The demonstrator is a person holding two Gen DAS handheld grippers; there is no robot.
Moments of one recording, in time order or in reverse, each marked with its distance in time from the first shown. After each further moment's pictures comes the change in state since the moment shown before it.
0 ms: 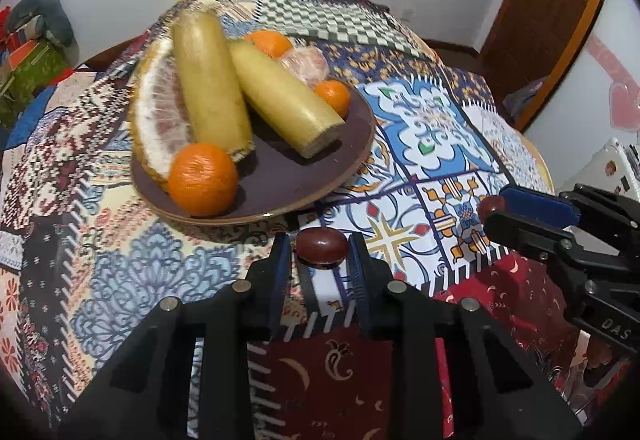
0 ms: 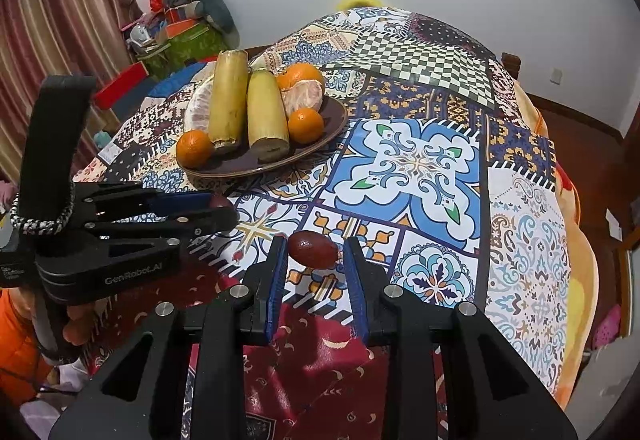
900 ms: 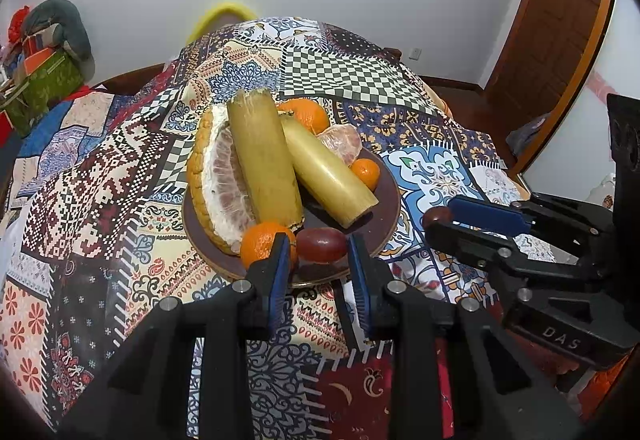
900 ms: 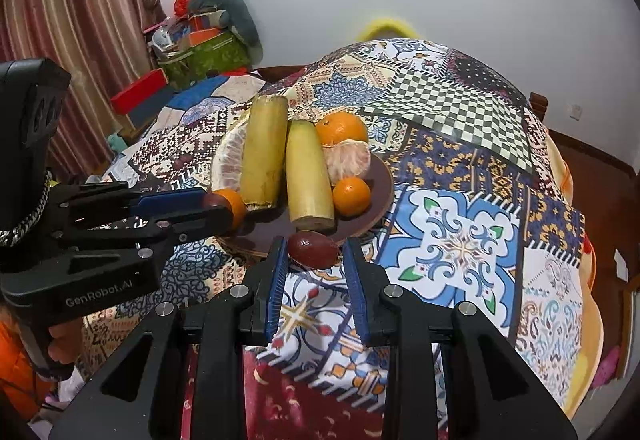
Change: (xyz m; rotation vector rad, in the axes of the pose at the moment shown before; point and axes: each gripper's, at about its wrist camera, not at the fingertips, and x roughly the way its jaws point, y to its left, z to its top) left arm -0.030 0.028 0.030 -0.031 -0.112 0.007; right arm 0.023 0.031 0.047 -0.085 -0.054 0.041
